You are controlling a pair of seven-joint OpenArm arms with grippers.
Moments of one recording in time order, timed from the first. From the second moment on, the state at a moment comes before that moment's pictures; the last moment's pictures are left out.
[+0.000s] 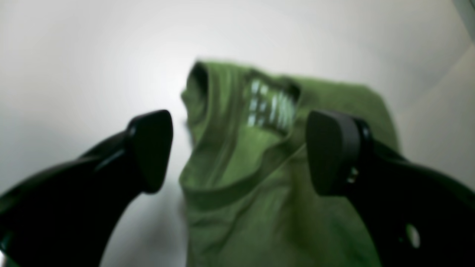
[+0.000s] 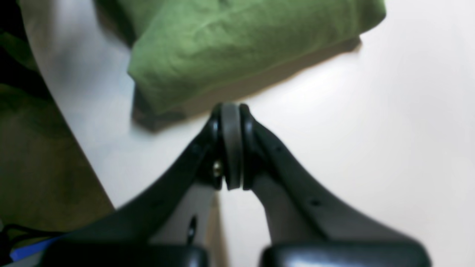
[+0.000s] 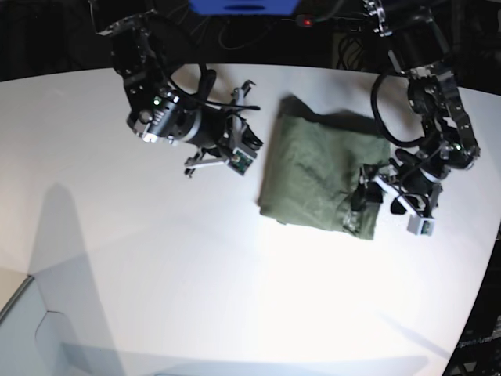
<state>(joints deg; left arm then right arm) -4.4 -7.7 -24.4 86.5 -24.8 -34.1 52.8 -5.8 4.5 -16.3 100.6 6.6 39.0 -46.6</state>
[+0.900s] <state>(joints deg) -5.8 -7.8 -24.2 71.4 -27.5 -34.9 48.9 -5.8 4.5 -16.3 100.6 6.8 39.0 -46.6</state>
